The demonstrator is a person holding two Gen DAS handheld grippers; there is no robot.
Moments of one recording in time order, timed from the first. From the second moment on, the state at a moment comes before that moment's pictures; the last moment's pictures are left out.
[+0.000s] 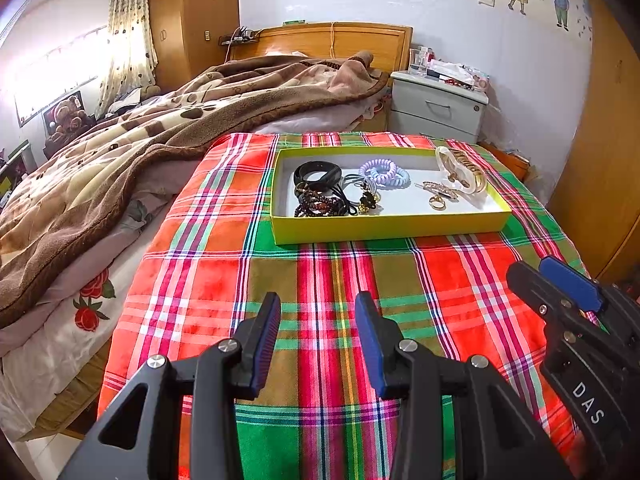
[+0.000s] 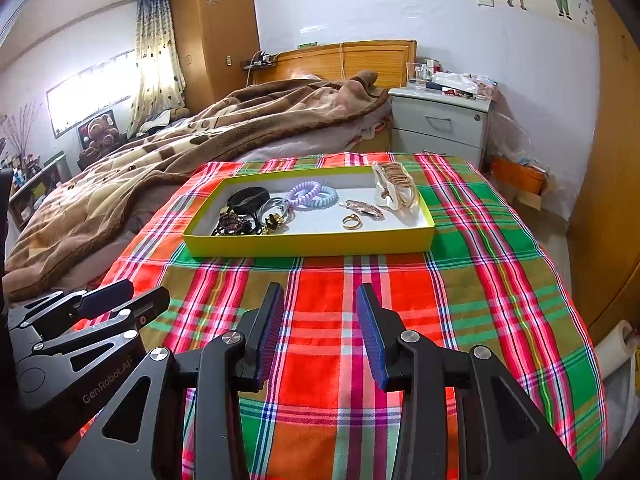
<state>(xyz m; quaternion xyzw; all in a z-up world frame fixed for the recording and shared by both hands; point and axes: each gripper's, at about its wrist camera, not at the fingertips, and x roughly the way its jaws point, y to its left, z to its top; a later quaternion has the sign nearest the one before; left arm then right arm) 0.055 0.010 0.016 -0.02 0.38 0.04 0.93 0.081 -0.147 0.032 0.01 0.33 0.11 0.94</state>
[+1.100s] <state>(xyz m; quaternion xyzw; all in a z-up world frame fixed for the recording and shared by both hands) 0.058 0.012 0.014 -0.02 0.38 0.04 0.92 0.081 -0.148 0.031 0.01 0.33 0.11 0.94</state>
